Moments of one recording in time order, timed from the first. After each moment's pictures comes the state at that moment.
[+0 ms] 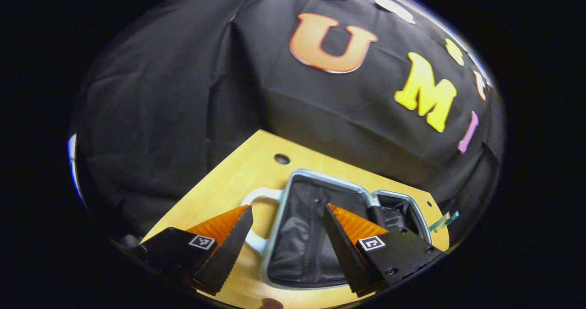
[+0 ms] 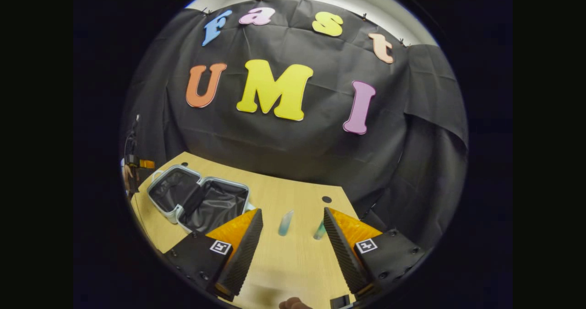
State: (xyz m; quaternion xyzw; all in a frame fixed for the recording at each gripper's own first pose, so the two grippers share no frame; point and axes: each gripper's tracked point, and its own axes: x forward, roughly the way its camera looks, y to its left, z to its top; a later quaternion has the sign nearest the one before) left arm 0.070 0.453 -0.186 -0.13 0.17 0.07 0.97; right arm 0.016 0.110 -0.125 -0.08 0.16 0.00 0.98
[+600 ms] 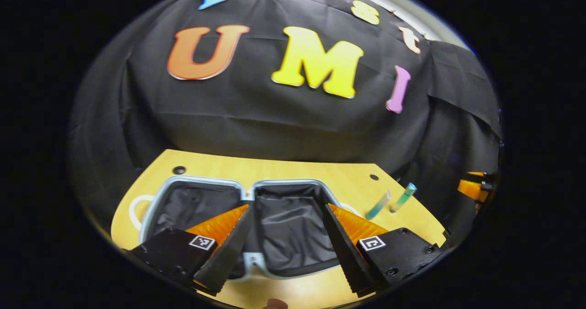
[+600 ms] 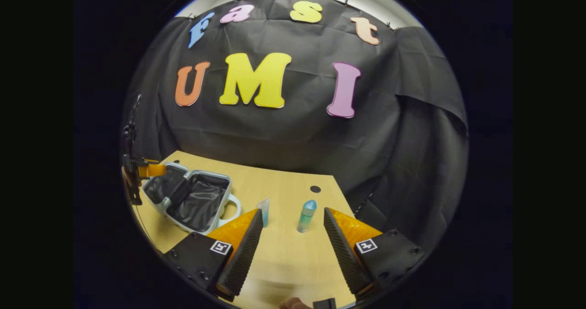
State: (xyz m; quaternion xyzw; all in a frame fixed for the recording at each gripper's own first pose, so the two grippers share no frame) left arm 0.089 0.157 -0.160 -0.03 0.18 -0.10 0.98; right arm 0.030 0.013 -0.152 -0.05 0.18 -0.01 0.98
